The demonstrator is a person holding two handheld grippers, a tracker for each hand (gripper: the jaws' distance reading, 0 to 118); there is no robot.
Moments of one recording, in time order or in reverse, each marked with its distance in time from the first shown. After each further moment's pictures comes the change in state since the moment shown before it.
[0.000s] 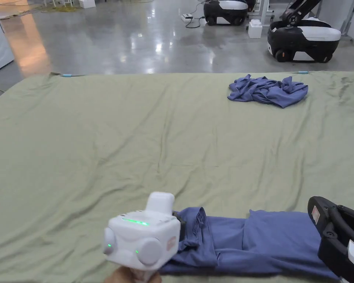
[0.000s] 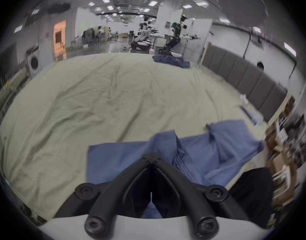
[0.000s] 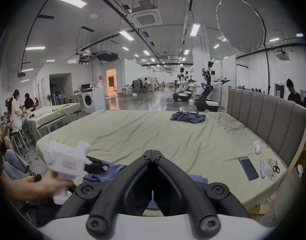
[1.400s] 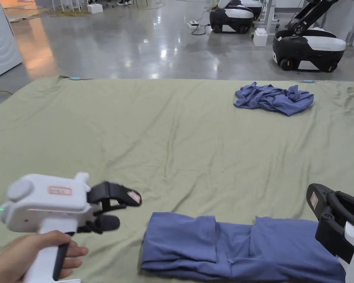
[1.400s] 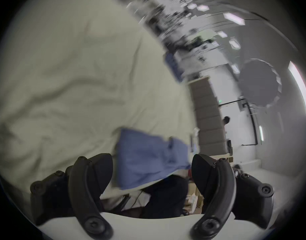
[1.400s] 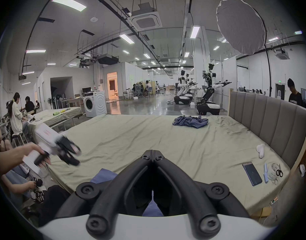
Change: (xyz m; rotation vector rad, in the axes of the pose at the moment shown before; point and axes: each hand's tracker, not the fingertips) left arm -0.204 0.018 0.042 -0.327 -0.528 0.769; right arm -0.006 0.013 -0.017 0.034 0.012 -0.011
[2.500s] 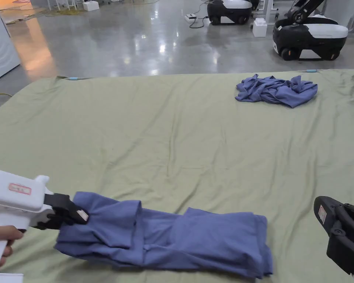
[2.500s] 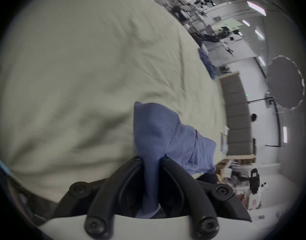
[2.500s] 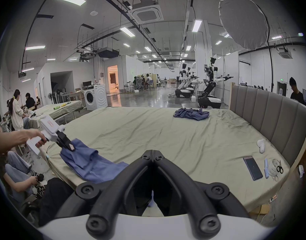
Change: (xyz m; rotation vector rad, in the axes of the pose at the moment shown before) left arm -0.036 0.058 0.102 0.055 0.309 -0.064; right arm 0.001 -0.009 -0.005 -0.072 0.012 0.002
